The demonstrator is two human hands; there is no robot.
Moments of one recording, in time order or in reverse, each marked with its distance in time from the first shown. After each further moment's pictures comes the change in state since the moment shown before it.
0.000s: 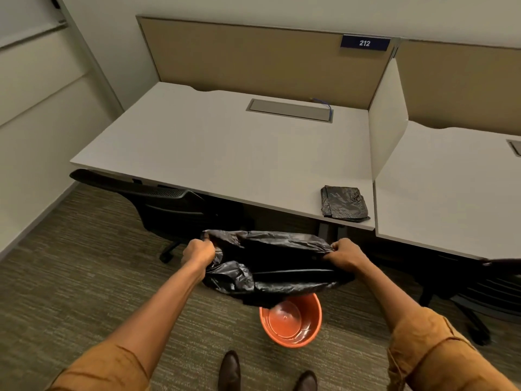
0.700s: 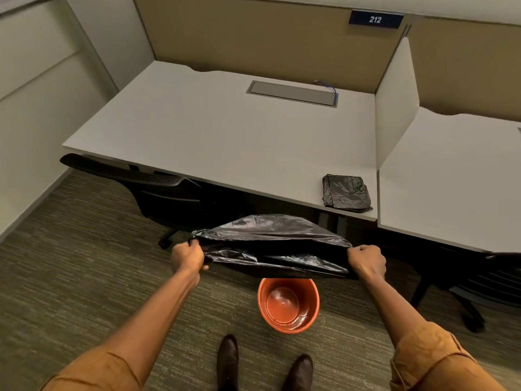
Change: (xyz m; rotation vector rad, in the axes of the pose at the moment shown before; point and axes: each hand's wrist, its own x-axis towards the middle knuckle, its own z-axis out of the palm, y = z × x) left_hand 0.023 -0.040 0.021 -0.435 0.135 -0.134; right_hand -0.004 0.038 0.017 0.372 0.424 0.337
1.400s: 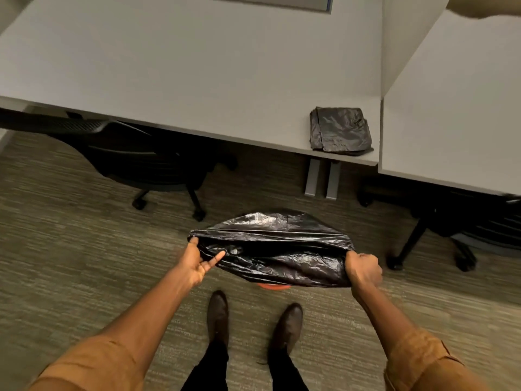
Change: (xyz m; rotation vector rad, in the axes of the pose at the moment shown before) left_hand 0.020 -0.123 0.120 -0.485 -0.331 -0.533; right_hand 0.065 0.147 0.071 0.002 0.024 0.367
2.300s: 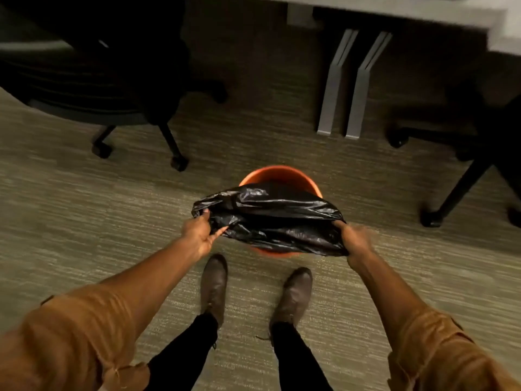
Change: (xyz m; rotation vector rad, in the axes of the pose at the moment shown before) left_hand 0.235 -0.128 0.009 0.168 0.072 0.029; right_hand 0.182 0.114 0.208 0.238 -0.298 0.057
